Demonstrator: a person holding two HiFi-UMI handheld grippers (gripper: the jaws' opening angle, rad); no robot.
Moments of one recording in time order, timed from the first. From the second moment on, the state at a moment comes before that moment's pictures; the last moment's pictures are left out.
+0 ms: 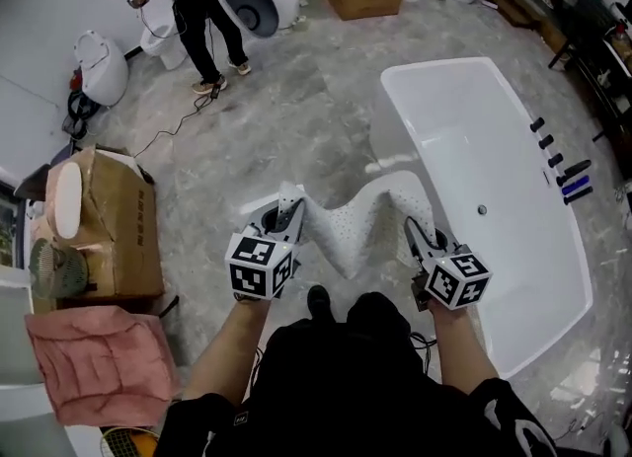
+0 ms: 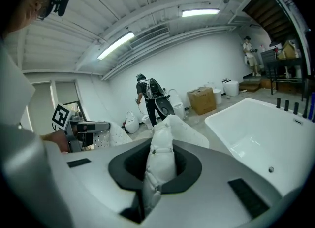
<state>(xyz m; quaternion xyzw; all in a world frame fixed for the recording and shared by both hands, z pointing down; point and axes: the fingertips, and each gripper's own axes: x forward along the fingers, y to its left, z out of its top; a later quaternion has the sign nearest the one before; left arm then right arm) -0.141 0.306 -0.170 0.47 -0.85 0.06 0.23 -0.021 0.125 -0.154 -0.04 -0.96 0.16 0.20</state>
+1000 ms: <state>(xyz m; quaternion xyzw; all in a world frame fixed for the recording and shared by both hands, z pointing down) -0.119 0.035 -0.141 0.68 -0.68 0.11 0.25 0.075 -0.036 -0.120 0.22 -0.92 0.24 0.20</state>
